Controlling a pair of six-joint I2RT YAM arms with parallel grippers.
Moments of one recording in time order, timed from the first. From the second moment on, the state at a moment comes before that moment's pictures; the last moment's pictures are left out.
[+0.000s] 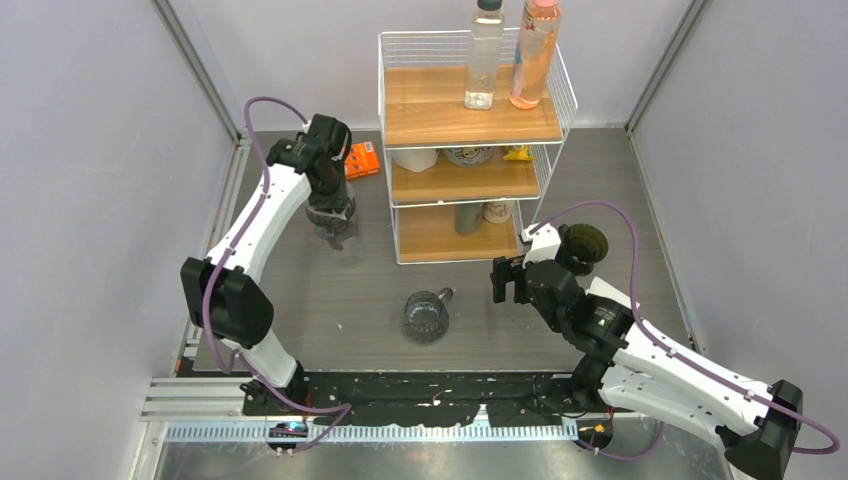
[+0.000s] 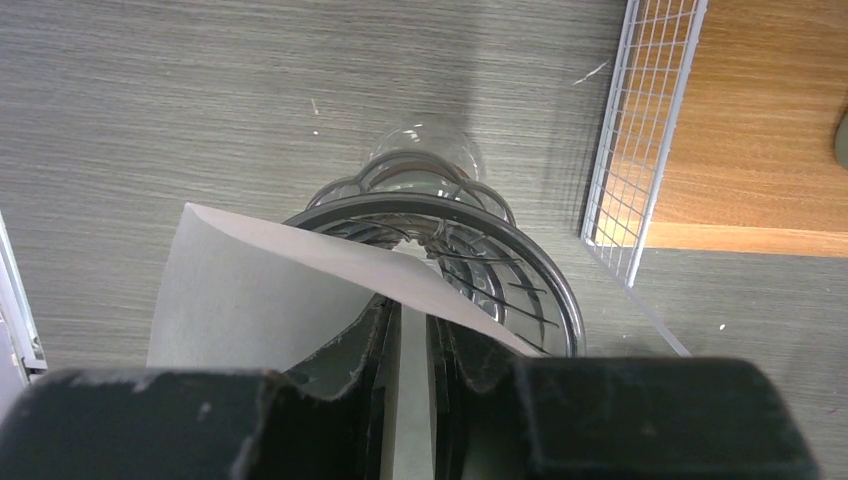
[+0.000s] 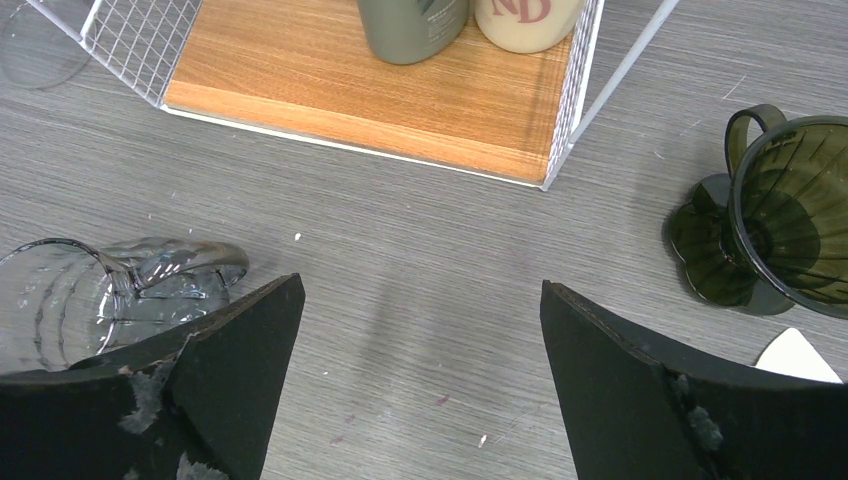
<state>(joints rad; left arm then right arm) -0.32 1.67 1.67 -1.10 -0.20 -0.36 0.89 0.72 0.59 -0.40 0.52 0.35</state>
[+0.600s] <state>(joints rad) -0.32 1.67 1.62 -1.09 -0.18 -0.33 0.89 0.73 0.59 -0.40 0.53 0.35</state>
